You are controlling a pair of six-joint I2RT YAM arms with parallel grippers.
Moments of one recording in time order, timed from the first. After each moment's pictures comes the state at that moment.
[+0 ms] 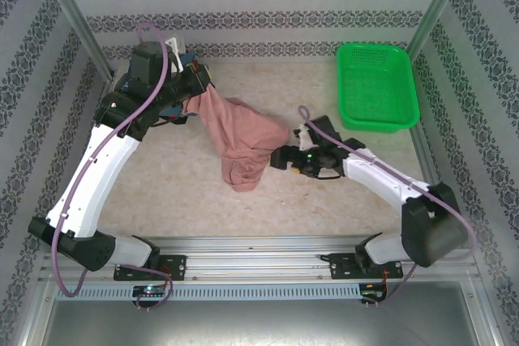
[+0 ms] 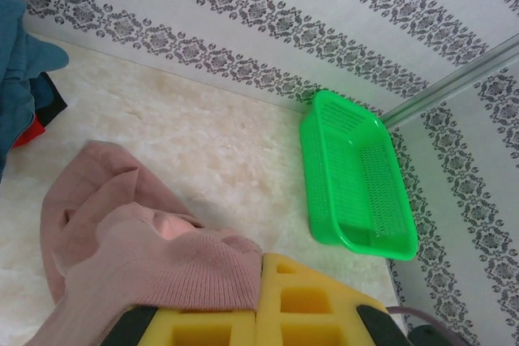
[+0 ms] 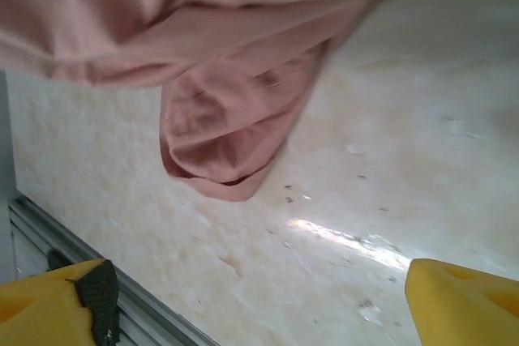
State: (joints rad) left arm -0.38 1.38 1.73 -0.79 0.05 -0.65; right arm 0.51 1.43 0.91 -0.48 -0.47 0.62
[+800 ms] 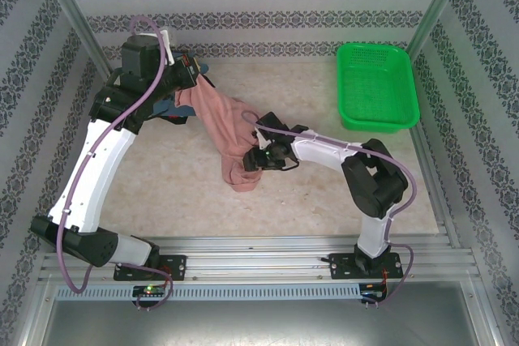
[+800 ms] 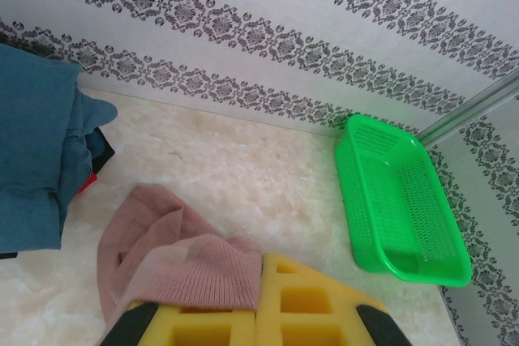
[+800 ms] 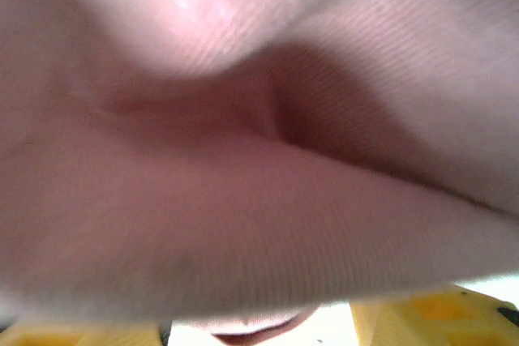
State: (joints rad) left arm -0.30 1.40 1.76 -0.76 0.05 -0.51; right arm 0.67 1.88 1.25 -0.52 -0.29 0.51
